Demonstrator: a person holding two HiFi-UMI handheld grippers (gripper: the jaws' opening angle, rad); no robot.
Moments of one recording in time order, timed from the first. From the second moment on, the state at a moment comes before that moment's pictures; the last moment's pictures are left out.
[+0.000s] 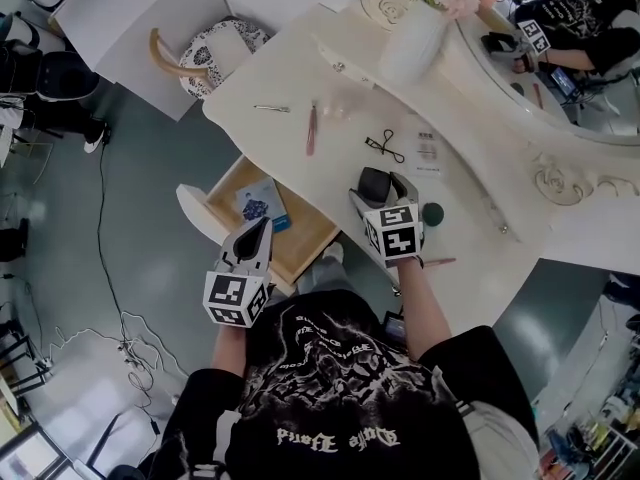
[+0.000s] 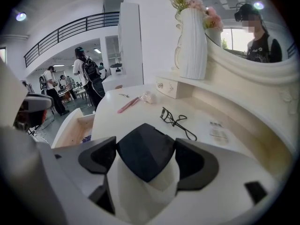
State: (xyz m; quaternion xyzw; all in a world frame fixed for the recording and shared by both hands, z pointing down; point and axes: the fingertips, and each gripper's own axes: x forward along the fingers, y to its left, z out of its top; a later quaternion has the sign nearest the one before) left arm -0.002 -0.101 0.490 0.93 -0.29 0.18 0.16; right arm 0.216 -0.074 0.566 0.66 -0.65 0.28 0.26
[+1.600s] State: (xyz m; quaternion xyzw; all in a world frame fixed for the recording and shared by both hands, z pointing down) left arm -0.091 -0.112 0.493 0.89 -0.39 0.16 0.19; right arm 0.000 -0.093 0.561 0.42 -0.83 0.20 0.30
